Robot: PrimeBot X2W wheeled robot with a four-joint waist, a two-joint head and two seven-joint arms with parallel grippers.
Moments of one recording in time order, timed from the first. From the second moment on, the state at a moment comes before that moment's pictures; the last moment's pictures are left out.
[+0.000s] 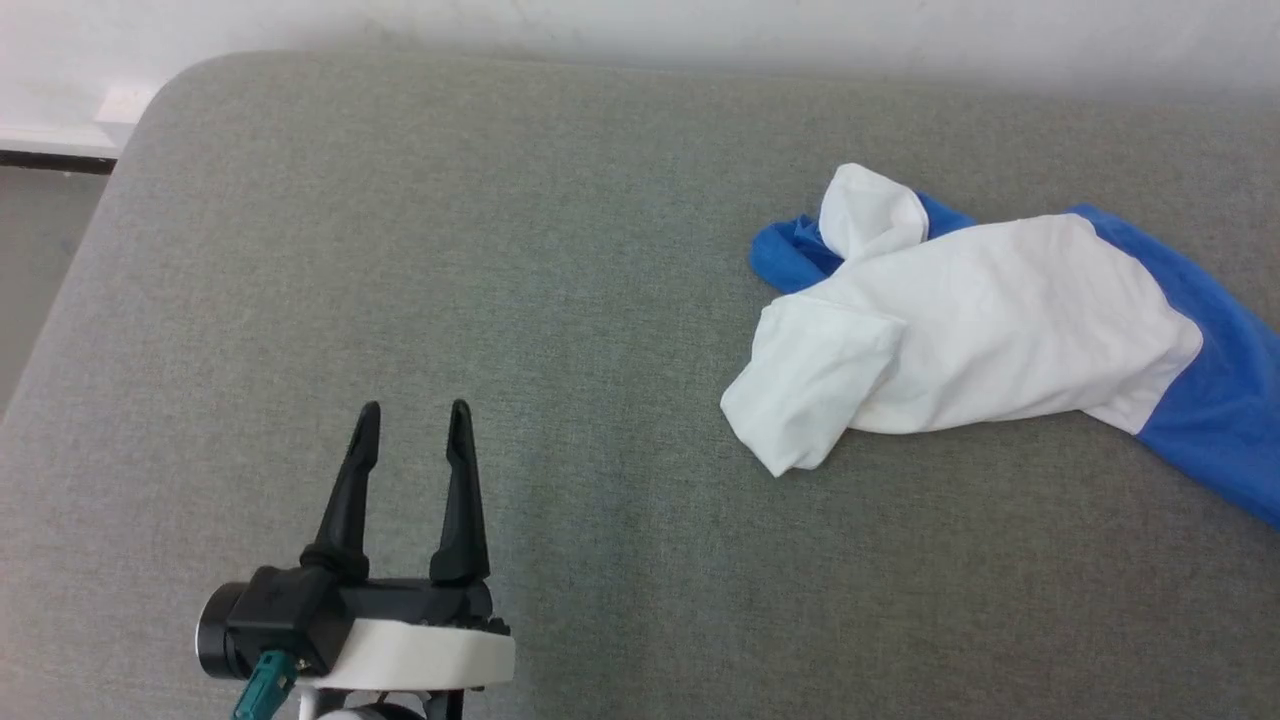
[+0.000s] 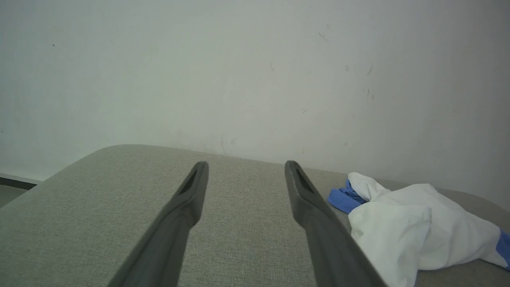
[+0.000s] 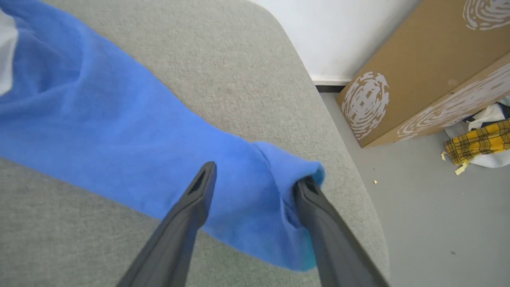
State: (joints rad) left arm 0.04 0.05 -0.15 -0.17 -0.19 0.08 -0.26; right arm 0.02 -0.36 -0.58 0.25 0.10 0.13 0.20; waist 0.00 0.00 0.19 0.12
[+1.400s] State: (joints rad) left arm 0.03 0.05 -0.22 -0.17 -0.26 0.12 -0.26; right arm -0.37 -0.46 0.33 0.15 0.40 0.13 0.34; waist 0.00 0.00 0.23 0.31
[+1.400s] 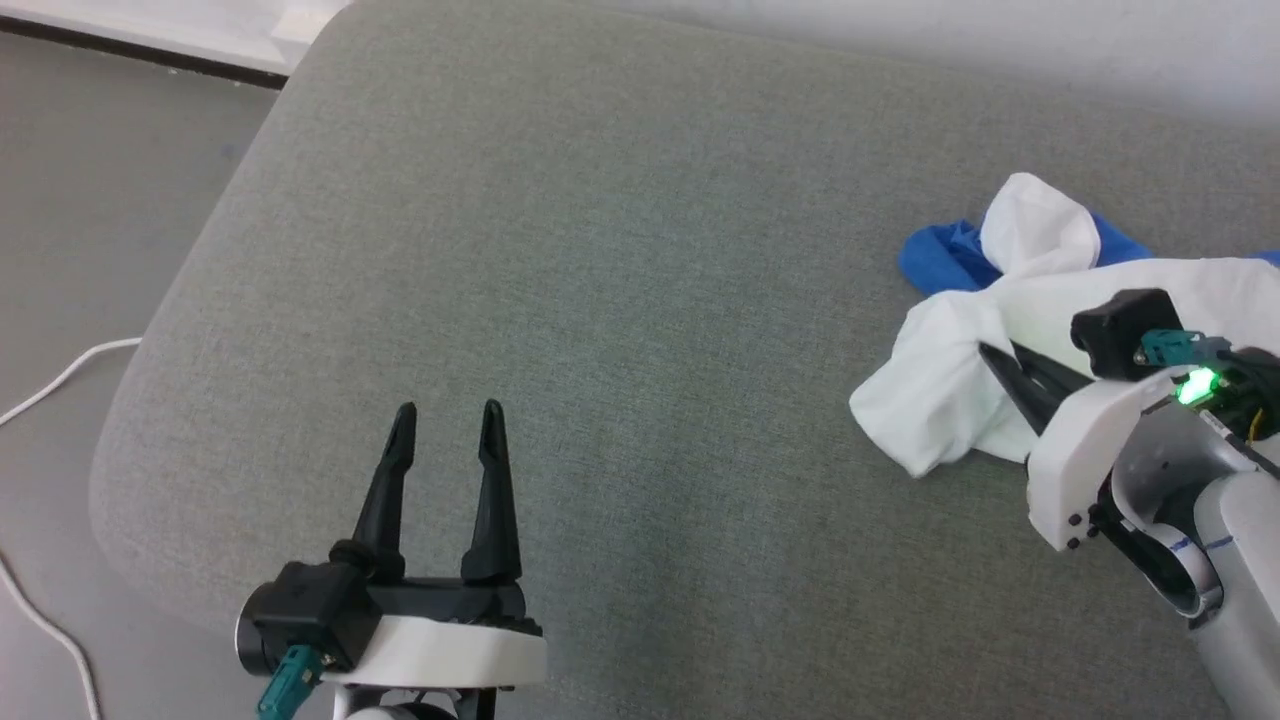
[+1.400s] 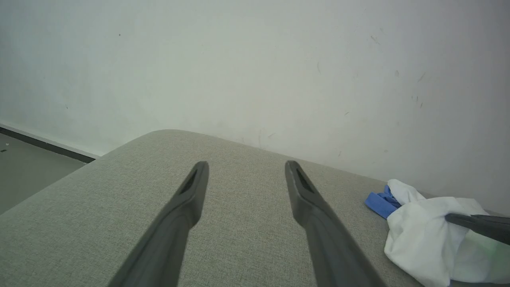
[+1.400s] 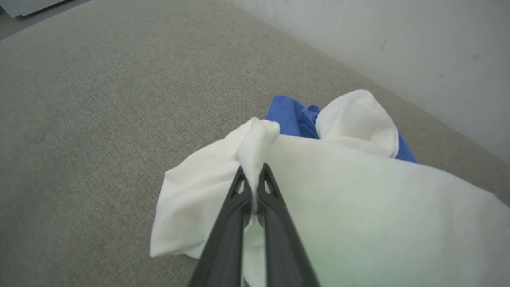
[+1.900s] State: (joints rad) left arm 0.05 0.05 -0.18 -0.14 -0.25 0.09 -0.26; right arm -0.14 -0.70 0.29 -0.27 0.85 0.13 0.57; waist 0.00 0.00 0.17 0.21
